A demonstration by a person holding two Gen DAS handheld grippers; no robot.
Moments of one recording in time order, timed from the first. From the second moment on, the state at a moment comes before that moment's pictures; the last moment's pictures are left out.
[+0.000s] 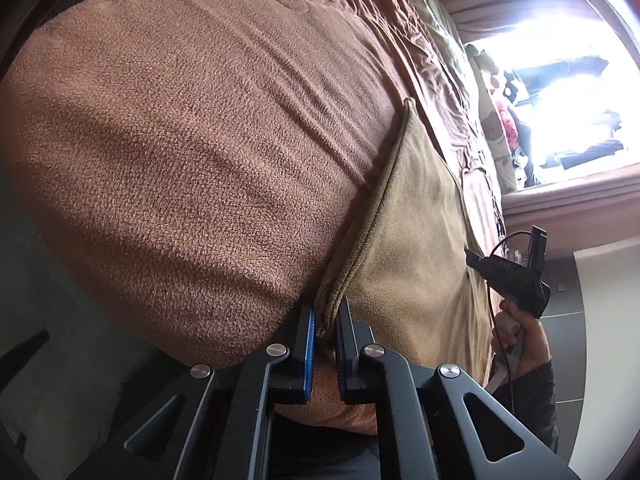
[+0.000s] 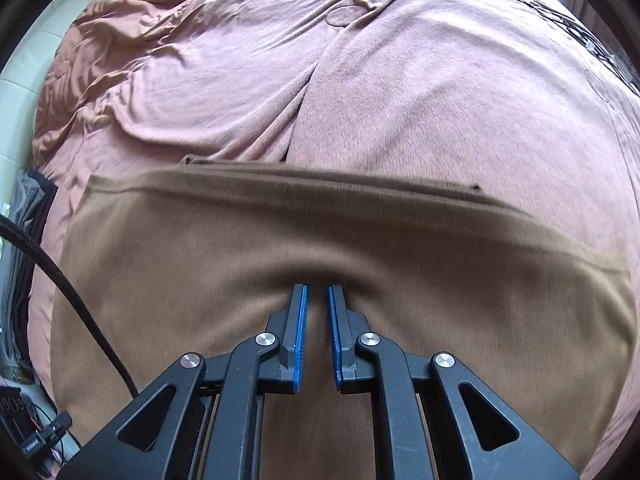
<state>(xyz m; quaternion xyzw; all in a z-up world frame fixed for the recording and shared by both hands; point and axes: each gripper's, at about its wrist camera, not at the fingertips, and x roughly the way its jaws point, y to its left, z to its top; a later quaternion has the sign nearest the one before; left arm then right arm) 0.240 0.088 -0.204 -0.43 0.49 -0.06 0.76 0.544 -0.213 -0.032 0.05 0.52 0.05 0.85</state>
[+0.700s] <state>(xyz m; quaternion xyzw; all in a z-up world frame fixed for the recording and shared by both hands) 0.246 0.080 -0.211 -0.45 0.49 -0.07 0.74 0.511 -0.205 -0.019 0.04 0.50 0.07 0.86</state>
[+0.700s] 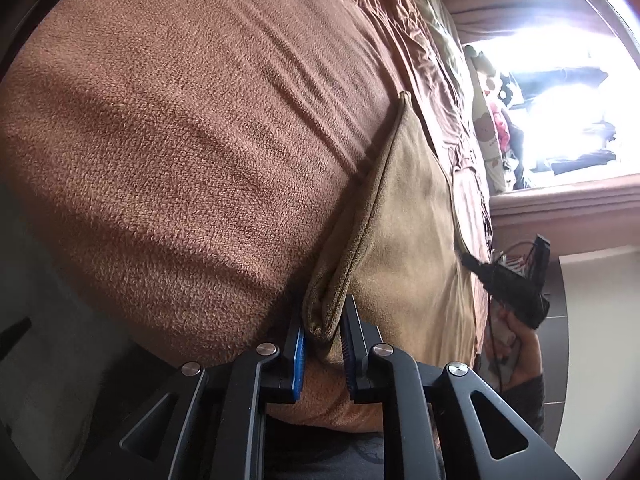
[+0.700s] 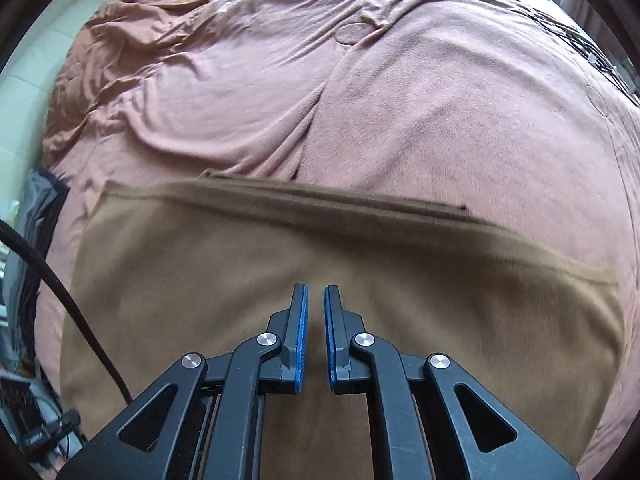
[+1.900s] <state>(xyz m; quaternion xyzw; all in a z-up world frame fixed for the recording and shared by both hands) 0.288 0.019 -0.092 -0.43 0.40 -0.24 0.77 0.333 -0.200 -0.046 0.07 0.55 0.15 0.82</state>
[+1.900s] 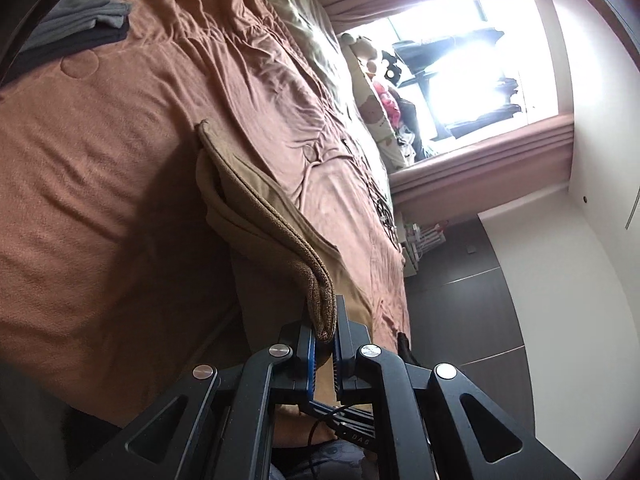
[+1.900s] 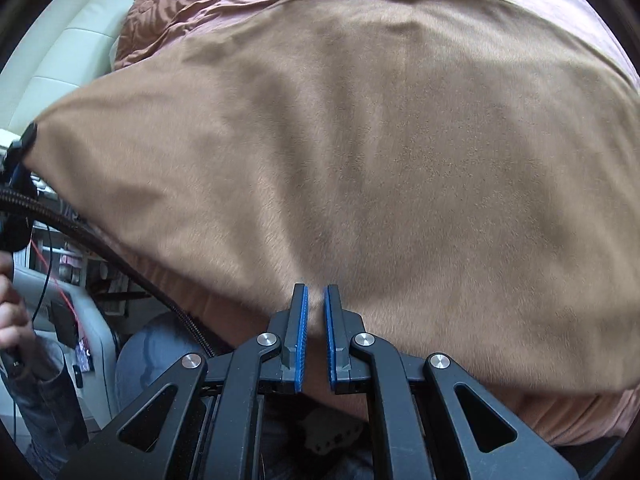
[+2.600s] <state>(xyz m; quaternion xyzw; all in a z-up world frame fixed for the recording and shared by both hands) 0.327 -0.057 -0.041 -0.39 0.40 -0.32 0.76 0.300 -0.229 -0.041 0.12 0.52 0.17 0.83</state>
